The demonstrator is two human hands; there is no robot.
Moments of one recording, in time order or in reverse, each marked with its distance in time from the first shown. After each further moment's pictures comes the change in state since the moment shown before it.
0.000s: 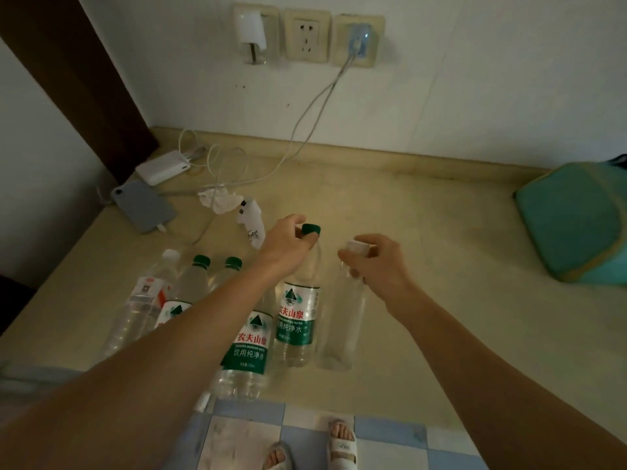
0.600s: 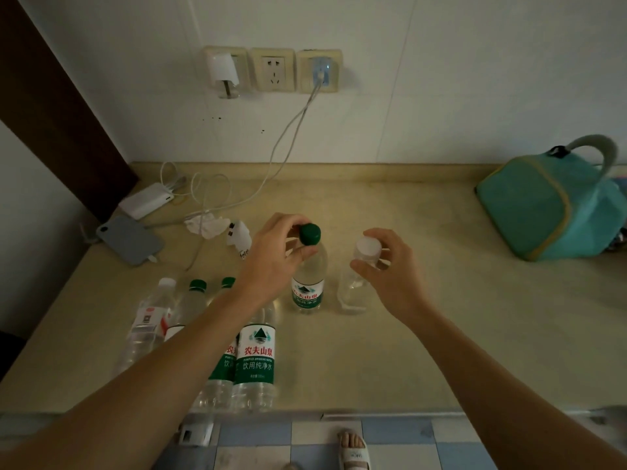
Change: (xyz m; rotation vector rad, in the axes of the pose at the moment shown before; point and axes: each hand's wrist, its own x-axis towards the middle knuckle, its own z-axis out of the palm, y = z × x) left_hand -0.037 0.009 -0.030 -0.077 0.023 0.538; right_hand -0.042 -0.001 -0.027 -0.099 0.185 -0.364
